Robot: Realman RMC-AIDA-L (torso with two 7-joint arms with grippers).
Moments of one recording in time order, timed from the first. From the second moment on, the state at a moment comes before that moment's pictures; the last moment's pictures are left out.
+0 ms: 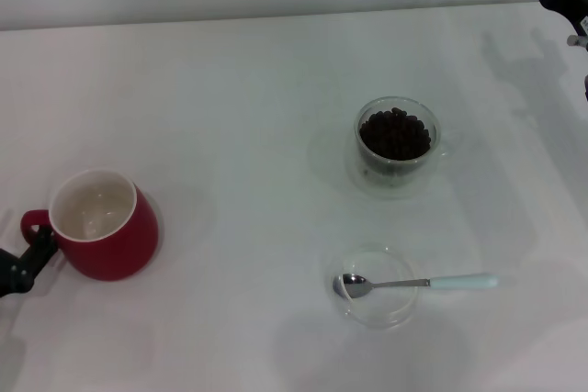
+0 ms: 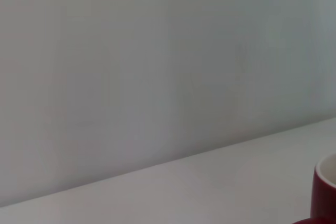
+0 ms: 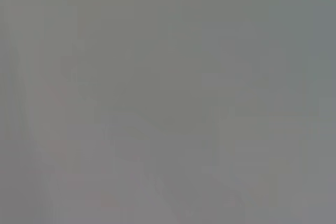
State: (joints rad) left arm -0.23 -2.09 2.83 0.06 -1.06 1.25 -0.08; right arm 0.55 2.01 -2.18 -0.10 0.87 -1.09 0.45
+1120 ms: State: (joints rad) left arm -0.25 -2.09 2.83 0.14 -1.06 1.20 0.01; right arm 0.55 2.00 -2.18 -0.10 0.87 -1.09 0.45
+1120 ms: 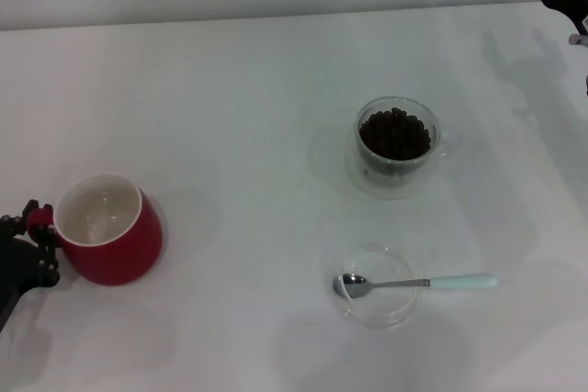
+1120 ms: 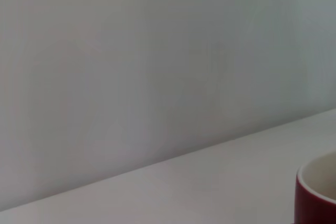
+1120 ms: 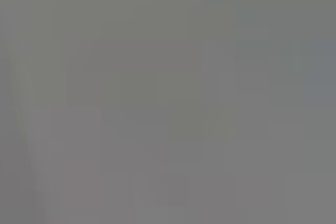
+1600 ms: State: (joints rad) left arm -0.27 -2.09 2.84 0.19 -1.07 1.18 0.03; right arm 0.55 2.00 -2.18 -0.10 0.87 -1.09 0.45
